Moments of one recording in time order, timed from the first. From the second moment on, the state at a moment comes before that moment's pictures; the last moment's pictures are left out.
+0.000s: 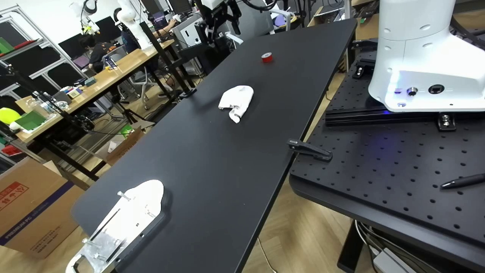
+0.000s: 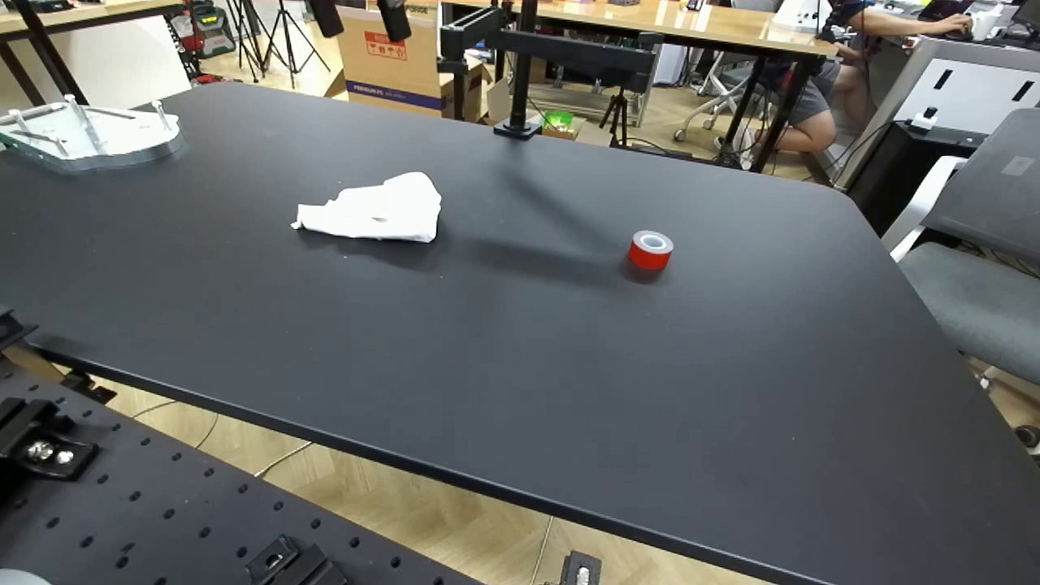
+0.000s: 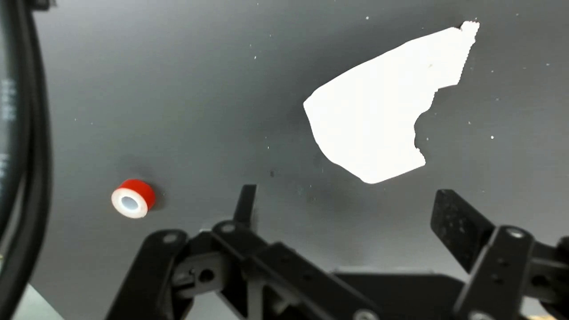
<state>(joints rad) -0.08 -0.19 0.25 -2.58 -0.24 2.52 0.55</state>
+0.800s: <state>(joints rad) 0.07 0.17 0.15 -2.43 -0.34 2.52 0.79</state>
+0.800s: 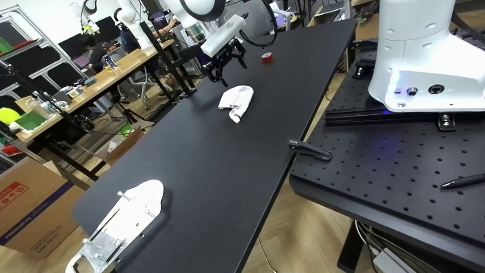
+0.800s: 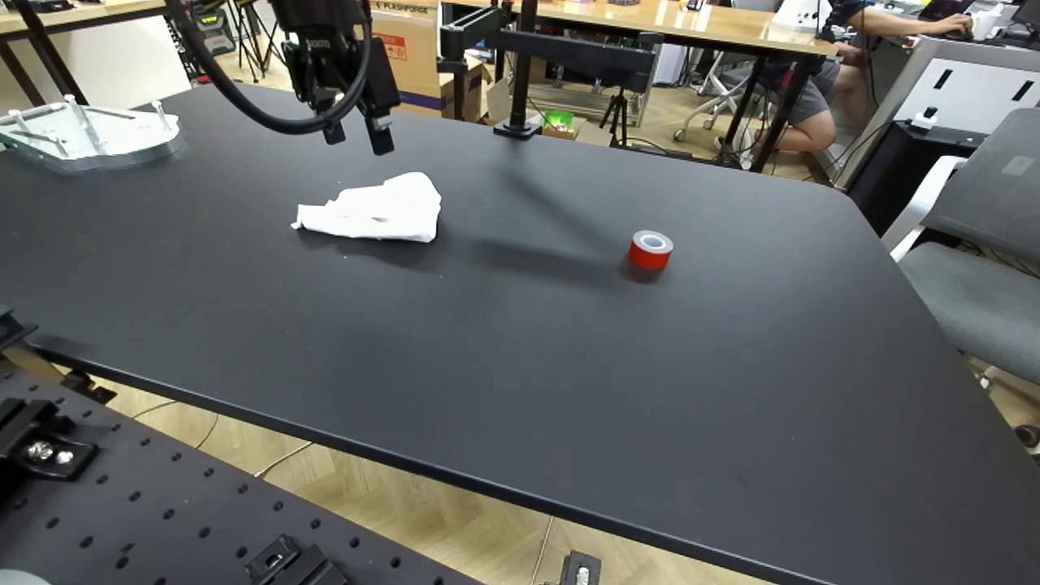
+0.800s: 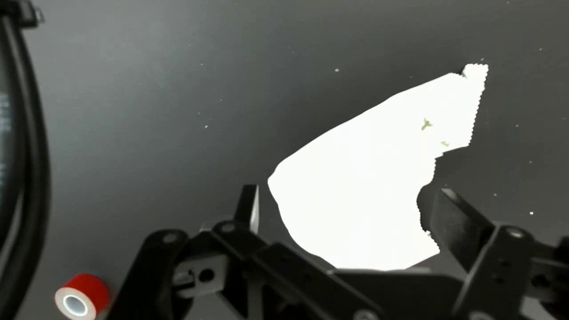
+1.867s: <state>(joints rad) 0.12 0.32 0.05 -2.40 -0.08 2.76 0.64</state>
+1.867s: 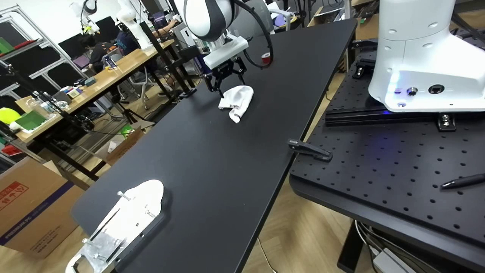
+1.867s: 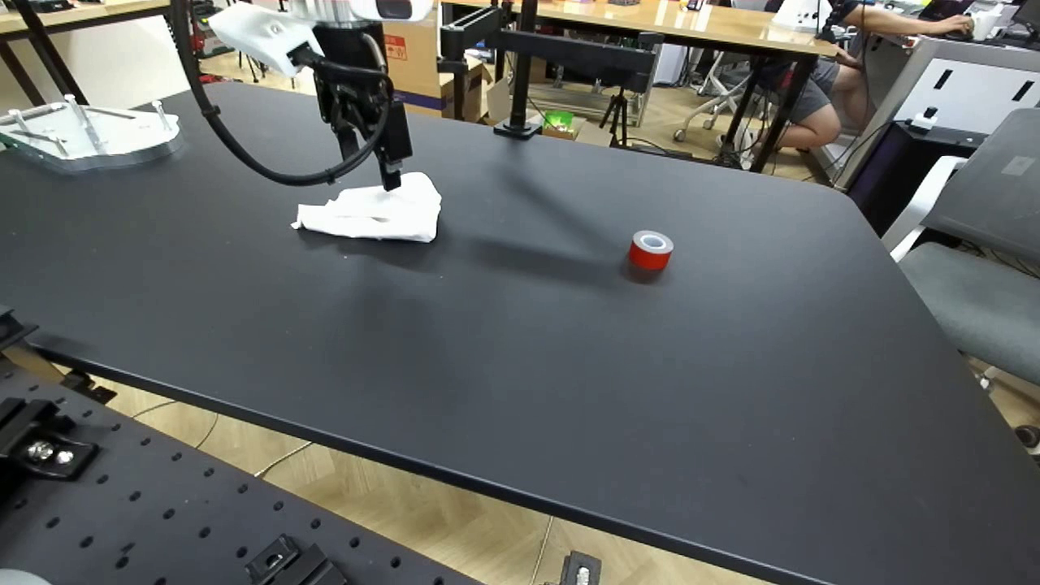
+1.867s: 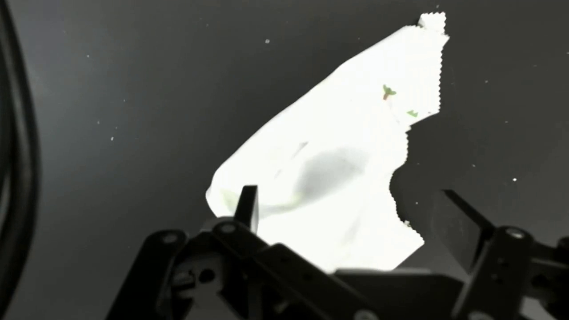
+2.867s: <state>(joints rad) 0.16 0.37 -0.01 -2.37 0.04 2.77 0.61</state>
